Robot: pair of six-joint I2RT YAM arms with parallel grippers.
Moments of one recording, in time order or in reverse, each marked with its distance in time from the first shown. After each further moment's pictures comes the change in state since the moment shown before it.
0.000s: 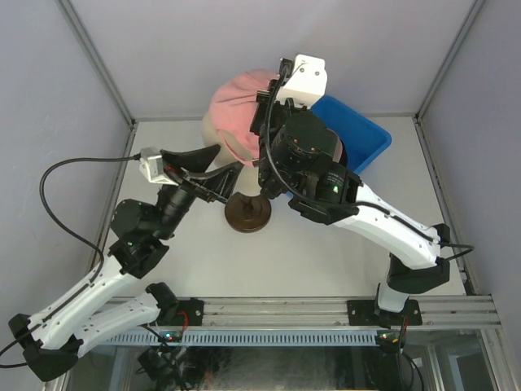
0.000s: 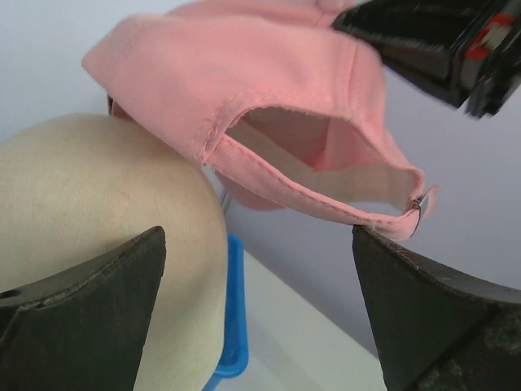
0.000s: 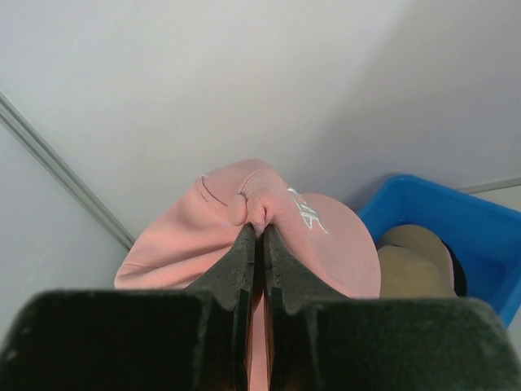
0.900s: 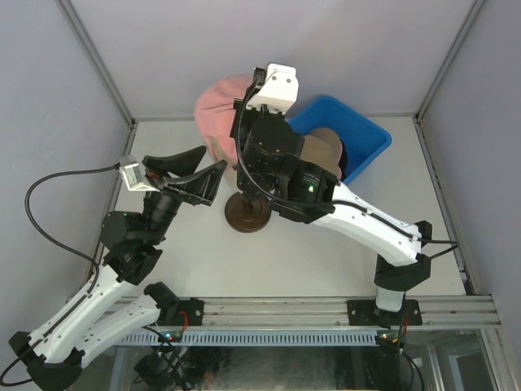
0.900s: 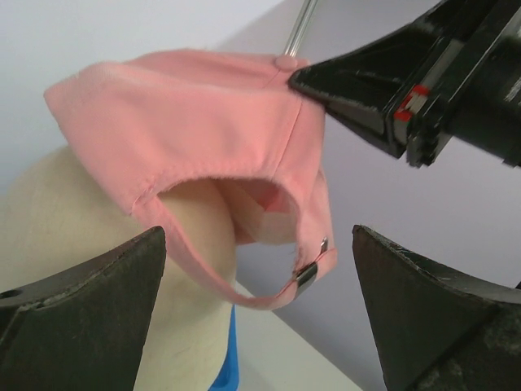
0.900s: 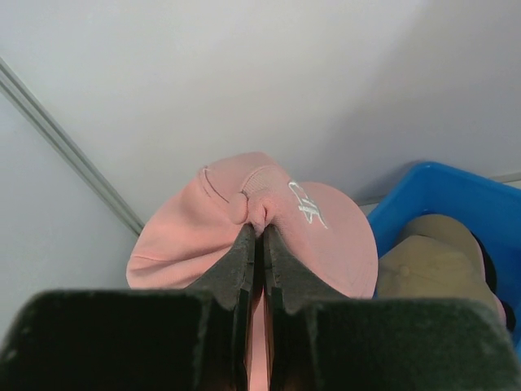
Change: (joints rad) left arm 0.097 -0.078 -0.066 0.096 0.051 -0.102; right arm 0.001 0.082 0.036 -0.042 -0.017 0.100
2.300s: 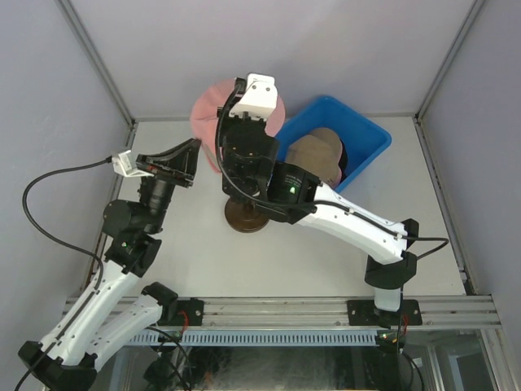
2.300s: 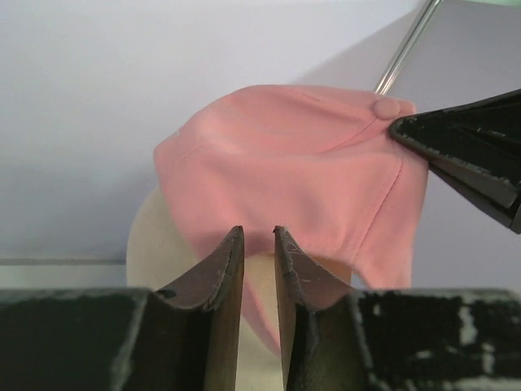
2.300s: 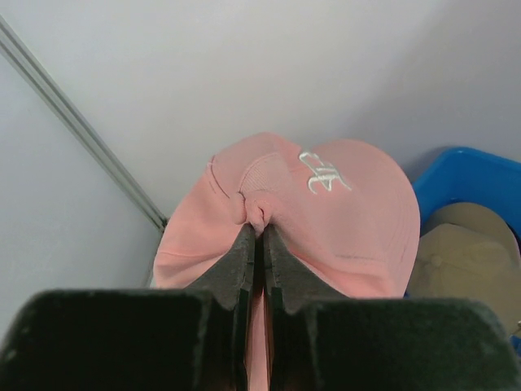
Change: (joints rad) left arm 0.203 0.025 -0.021 -0.030 -0.056 -0.027; right arm 0.000 0.070 0.034 -0.035 -0.038 0.095
